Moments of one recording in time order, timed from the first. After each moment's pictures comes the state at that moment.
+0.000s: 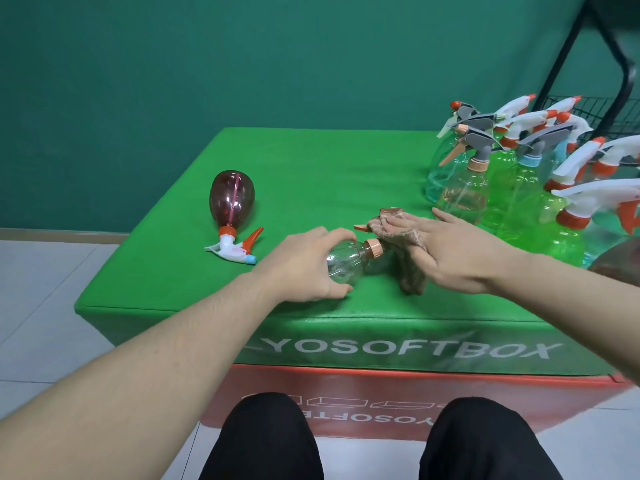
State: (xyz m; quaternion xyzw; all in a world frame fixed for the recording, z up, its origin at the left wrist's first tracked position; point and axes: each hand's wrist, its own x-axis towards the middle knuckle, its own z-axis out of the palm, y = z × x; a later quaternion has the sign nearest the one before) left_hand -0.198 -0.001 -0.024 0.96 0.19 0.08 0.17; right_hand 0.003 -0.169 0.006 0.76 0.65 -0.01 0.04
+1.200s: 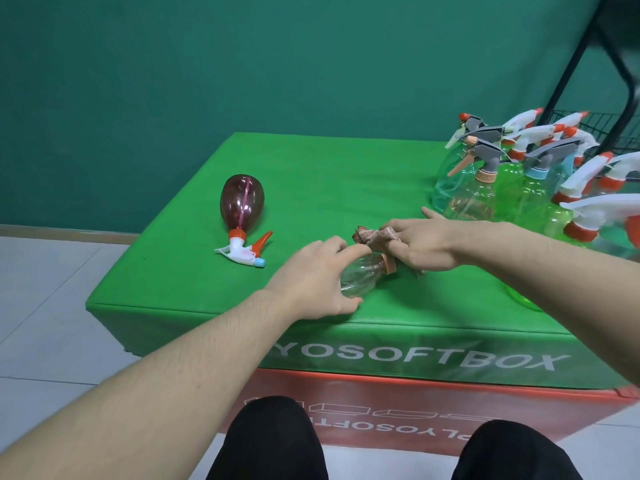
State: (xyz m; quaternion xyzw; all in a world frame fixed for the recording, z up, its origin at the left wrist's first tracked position) left_hand -0.202 -0.009 -0.039 0.97 0.17 0.12 0.10; right_hand -0.021 -0.116 0.036 0.77 0.61 -0.12 0.17
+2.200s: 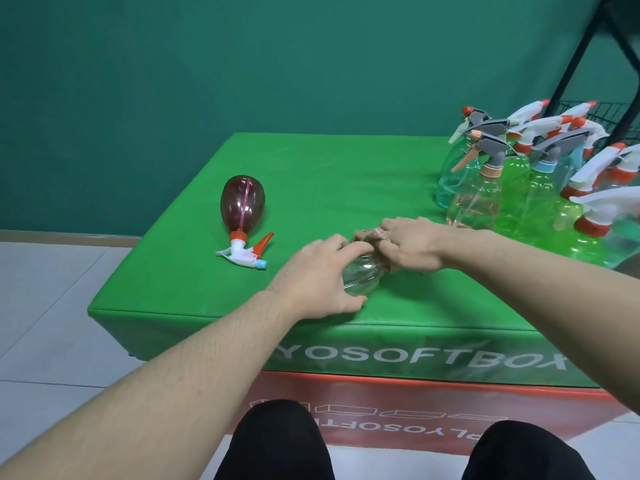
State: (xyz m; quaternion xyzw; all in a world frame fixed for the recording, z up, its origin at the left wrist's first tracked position) left_hand -0.198 -0.006 -0.038 0.97 0.17 0.12 0.11; right_hand -0.018 -0.099 0.011 0.78 0.61 -0.11 0.05
